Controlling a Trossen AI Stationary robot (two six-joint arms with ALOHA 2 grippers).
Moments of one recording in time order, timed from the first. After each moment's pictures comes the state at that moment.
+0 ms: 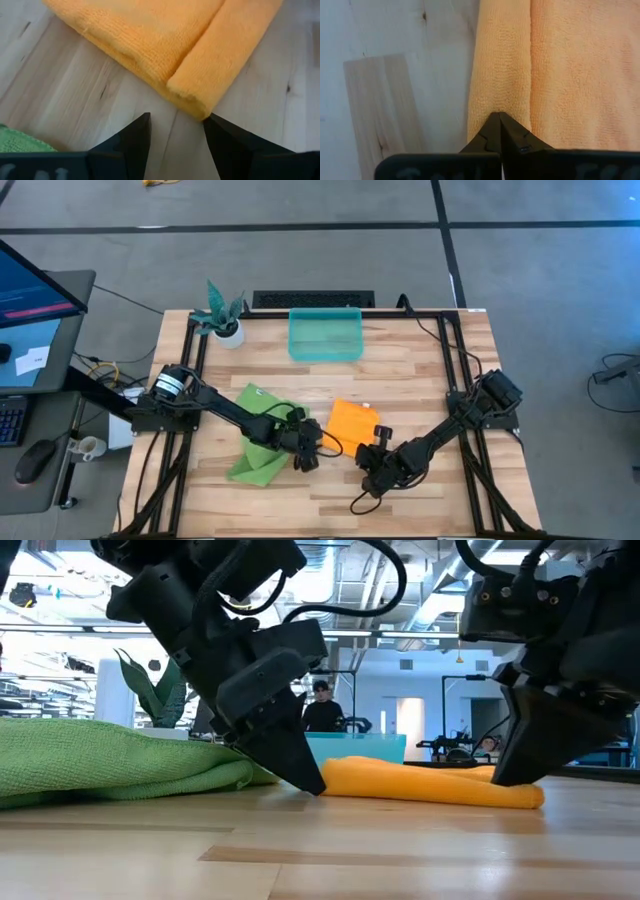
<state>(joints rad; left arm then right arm) -0.33 1.95 1.02 -0.01 -0.35 -0.52 0.64 1.89 1.05 -0.53 0.46 0.72</state>
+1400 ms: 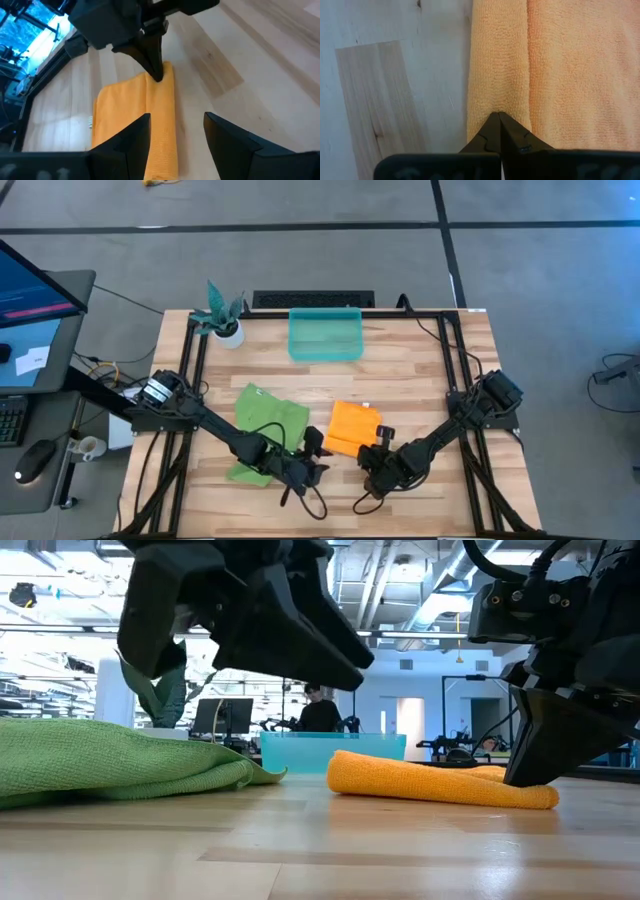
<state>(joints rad) -0.50 1.90 1.11 0.11 -0.53 0.34 0.65 1.89 1.05 -0.56 0.47 0.75</state>
